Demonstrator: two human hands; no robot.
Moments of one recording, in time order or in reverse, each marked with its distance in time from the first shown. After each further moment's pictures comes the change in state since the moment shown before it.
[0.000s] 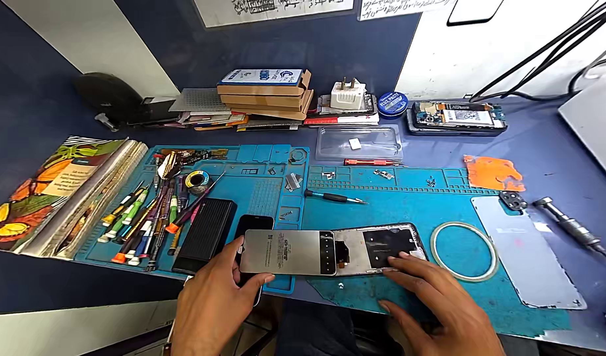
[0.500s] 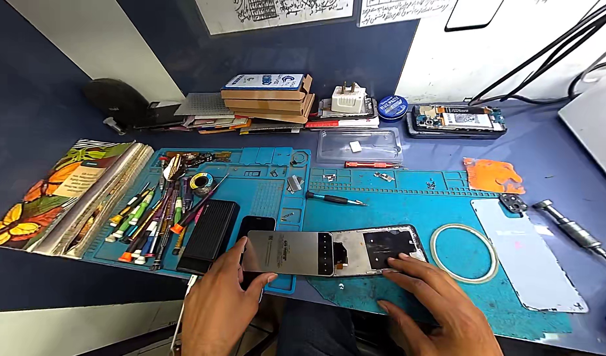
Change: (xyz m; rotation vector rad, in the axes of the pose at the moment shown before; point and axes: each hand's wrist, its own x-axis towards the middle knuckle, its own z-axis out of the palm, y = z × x) left_hand -0.007 0.005 0.006 0.025 0.064 0.029; right_hand -0.001 0.001 0.002 0.004 0.014 -0.005
